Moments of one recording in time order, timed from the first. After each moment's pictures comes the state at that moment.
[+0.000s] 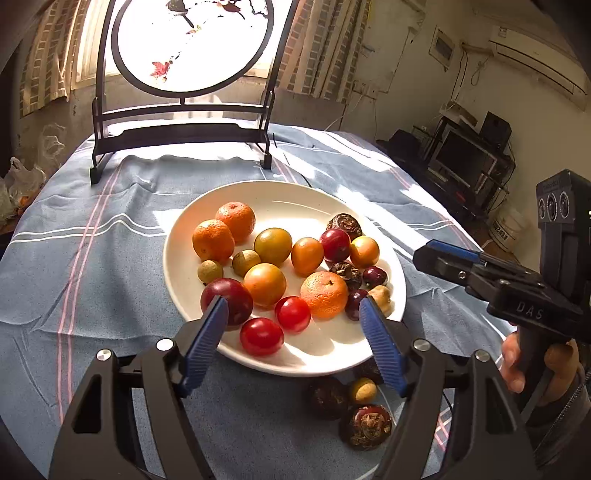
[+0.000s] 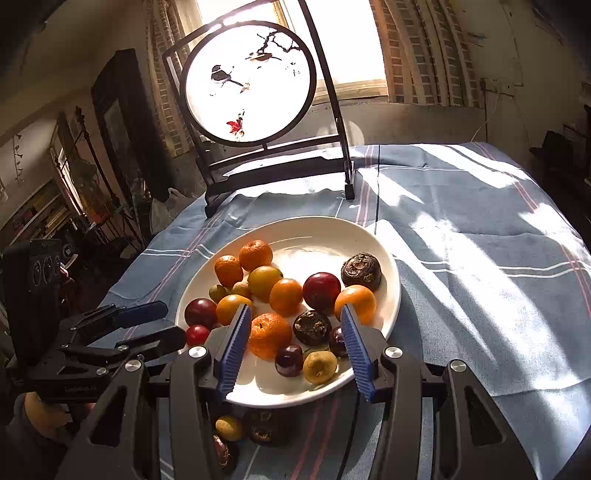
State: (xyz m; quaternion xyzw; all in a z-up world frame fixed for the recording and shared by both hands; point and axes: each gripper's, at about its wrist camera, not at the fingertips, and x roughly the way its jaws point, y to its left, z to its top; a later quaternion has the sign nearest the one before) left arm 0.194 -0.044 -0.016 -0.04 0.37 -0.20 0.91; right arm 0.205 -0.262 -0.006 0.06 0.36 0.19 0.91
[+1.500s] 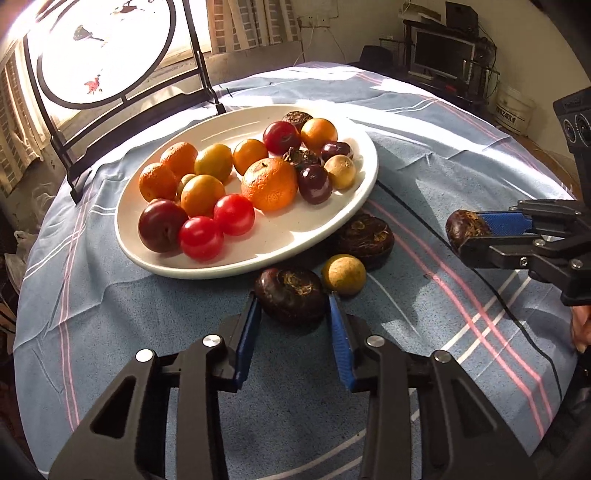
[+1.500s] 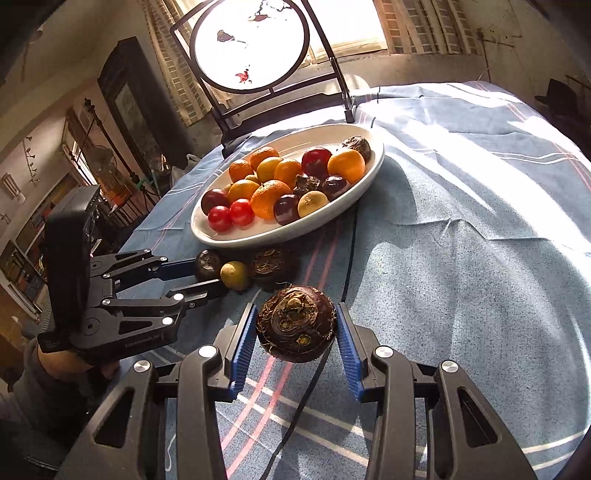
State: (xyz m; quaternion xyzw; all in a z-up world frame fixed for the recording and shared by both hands) left arm 0.147 -0.108 -0.071 0.16 0.41 -0.20 0.88; right arm 0.132 -0.297 -0.067 0.10 0.41 0.23 0.88
